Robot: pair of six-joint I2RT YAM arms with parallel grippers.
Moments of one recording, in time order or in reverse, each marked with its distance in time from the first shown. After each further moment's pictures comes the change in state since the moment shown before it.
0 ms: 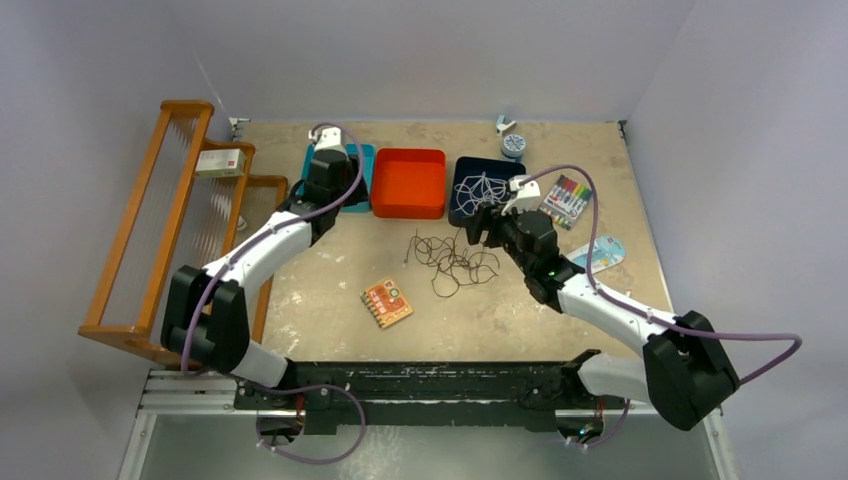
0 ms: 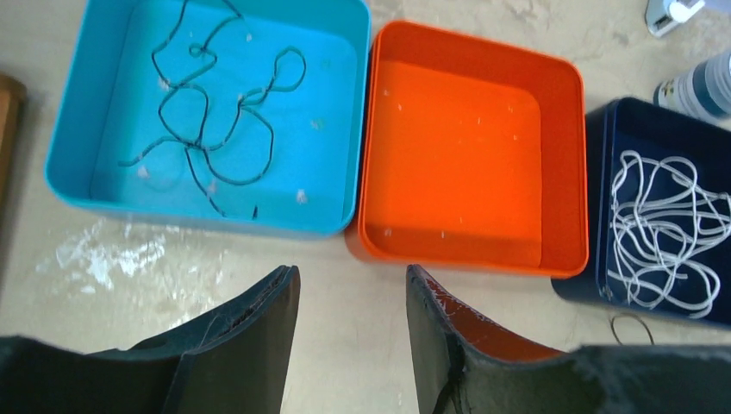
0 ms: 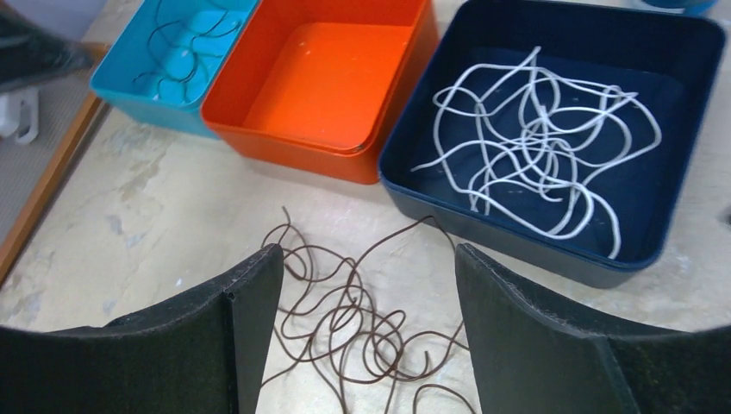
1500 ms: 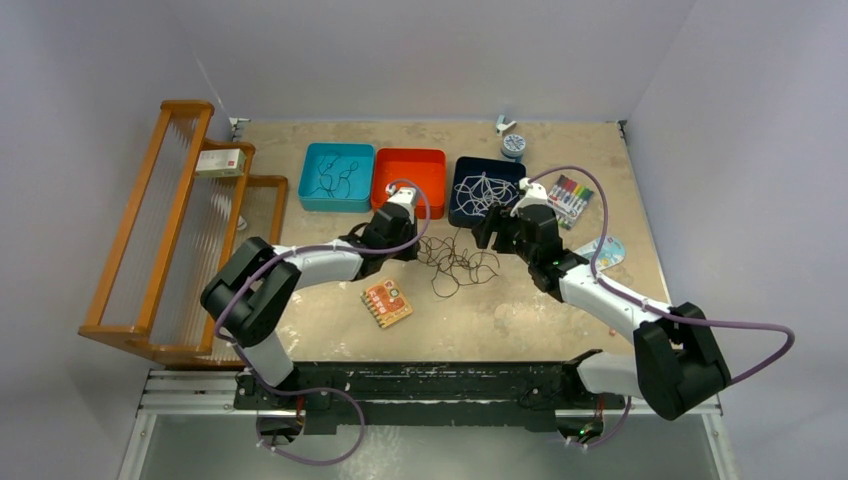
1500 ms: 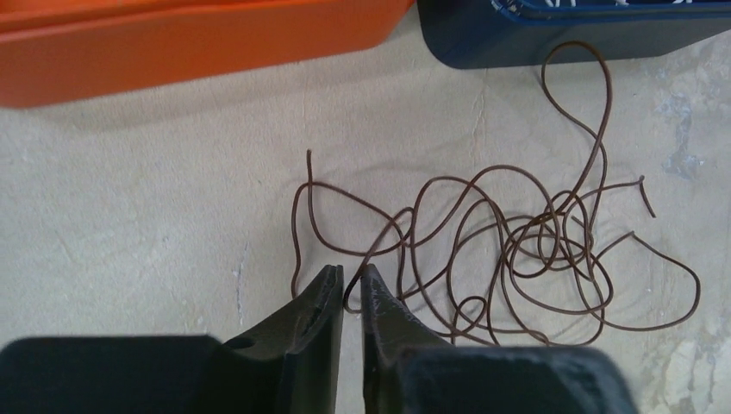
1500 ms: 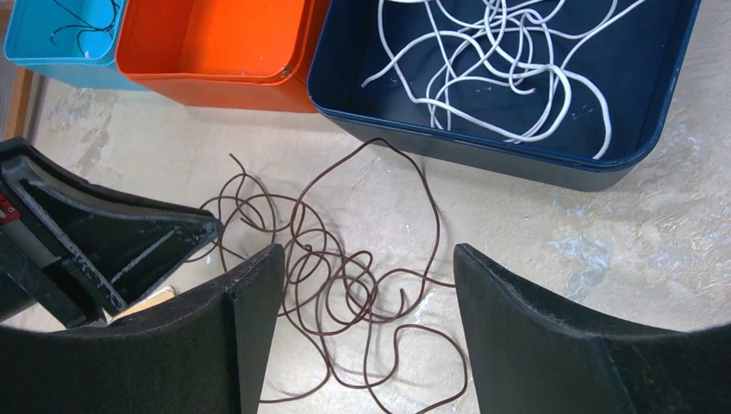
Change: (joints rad) left arm -0.317 0.182 -0.224 0.245 0.144 -0.039; right arm -0.107 0.048 0.030 -0.206 -0.065 0.148
